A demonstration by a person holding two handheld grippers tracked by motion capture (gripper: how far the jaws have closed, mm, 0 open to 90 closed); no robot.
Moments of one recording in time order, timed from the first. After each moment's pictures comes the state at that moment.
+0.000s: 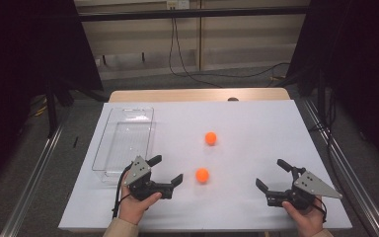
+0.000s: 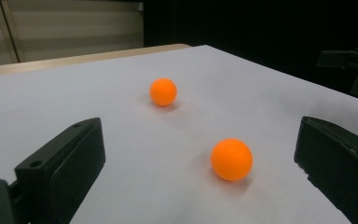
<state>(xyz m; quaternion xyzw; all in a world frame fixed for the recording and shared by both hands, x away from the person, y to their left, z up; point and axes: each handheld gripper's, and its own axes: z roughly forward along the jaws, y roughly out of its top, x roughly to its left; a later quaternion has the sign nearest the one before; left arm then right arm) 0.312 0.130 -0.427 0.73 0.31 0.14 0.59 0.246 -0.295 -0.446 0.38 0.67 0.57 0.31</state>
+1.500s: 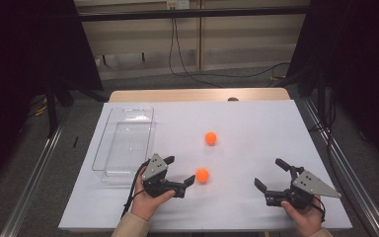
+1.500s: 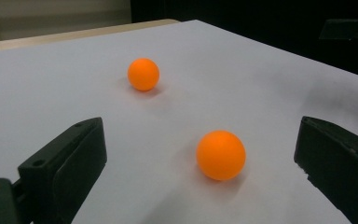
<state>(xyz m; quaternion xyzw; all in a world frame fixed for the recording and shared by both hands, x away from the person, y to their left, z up) 0.322 0.097 -0.435 0.77 0.30 0.12 0.55 0.247 -0.292 -0.445 0.37 0.67 0.57 0.30</state>
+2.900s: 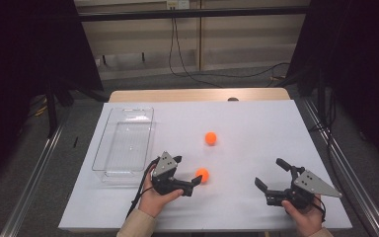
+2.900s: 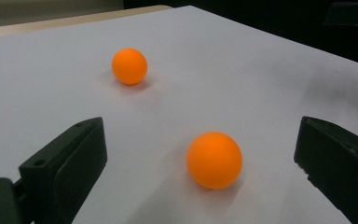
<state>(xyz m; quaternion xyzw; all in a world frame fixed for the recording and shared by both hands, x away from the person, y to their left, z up) 0.329 0.077 -0.440 0.78 0.30 0.11 0.53 0.248 -0.293 -0.445 0.38 0.66 0.58 0.30</state>
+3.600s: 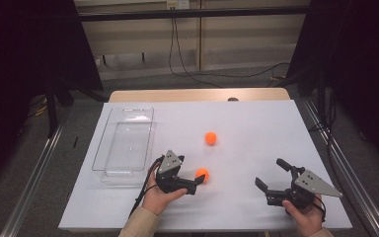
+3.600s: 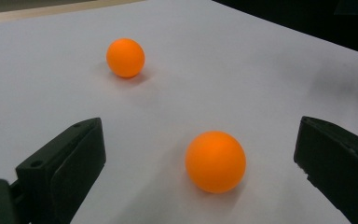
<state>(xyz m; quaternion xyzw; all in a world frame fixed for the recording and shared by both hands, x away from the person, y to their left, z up) 0.335 0.067 -0.442 0.80 0.30 0.10 0.52 0.248 -0.294 -0.446 0.38 0.66 0.58 0.30</state>
